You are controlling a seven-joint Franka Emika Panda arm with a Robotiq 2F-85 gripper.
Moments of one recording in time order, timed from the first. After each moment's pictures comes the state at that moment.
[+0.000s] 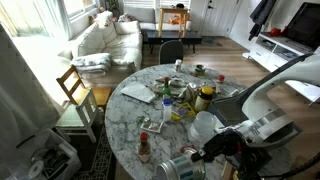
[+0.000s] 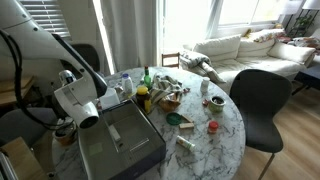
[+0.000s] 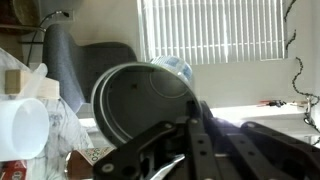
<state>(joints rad) 0.00 0.32 -0.06 -2.60 1.78 1.52 -1.32</state>
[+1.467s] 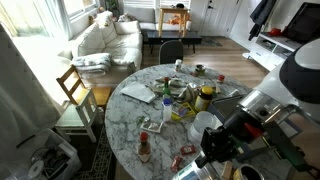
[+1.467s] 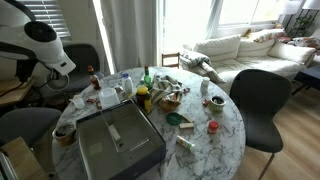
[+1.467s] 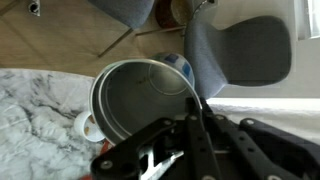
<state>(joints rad) 0.13 -0.33 0.23 -2.66 1.27 2.38 -0.02</state>
